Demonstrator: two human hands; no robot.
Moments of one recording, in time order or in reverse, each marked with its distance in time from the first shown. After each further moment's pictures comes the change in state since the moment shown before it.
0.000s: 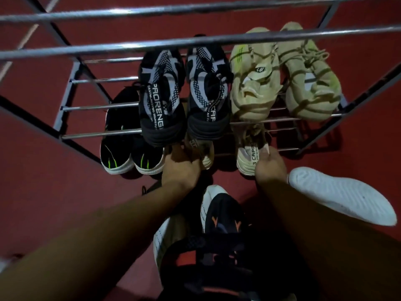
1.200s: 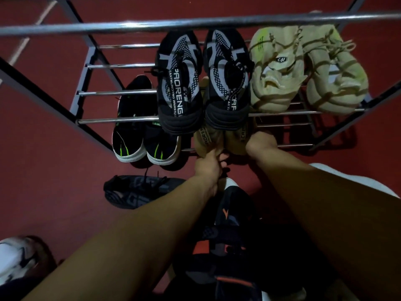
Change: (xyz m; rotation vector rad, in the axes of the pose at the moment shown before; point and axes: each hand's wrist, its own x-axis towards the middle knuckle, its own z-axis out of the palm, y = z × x) left_hand -0.013 0.020 0.033 -0.994 -0.168 -0.710; right_hand 0.015 -0.063 0.035 -0.712 -0.303 -0.158
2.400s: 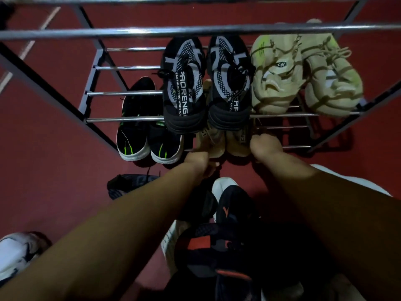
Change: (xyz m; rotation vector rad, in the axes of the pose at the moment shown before) left_hand 0.014 0.025 -0.023 0.223 -0.034 -0.049; right_hand -0.011 0.013 -0.007 0.101 0.013 -0.030
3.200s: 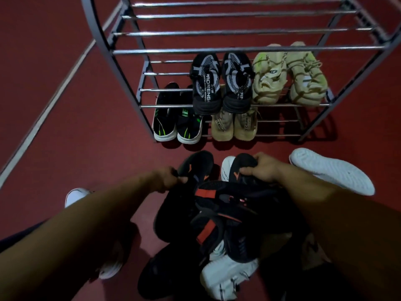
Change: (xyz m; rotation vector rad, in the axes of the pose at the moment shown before) left_hand -0.120 -0.051 -0.161 1.134 -0.012 0.151; right_hand -0.158 0.025 -0.007 0.144 -0.355 -0.102
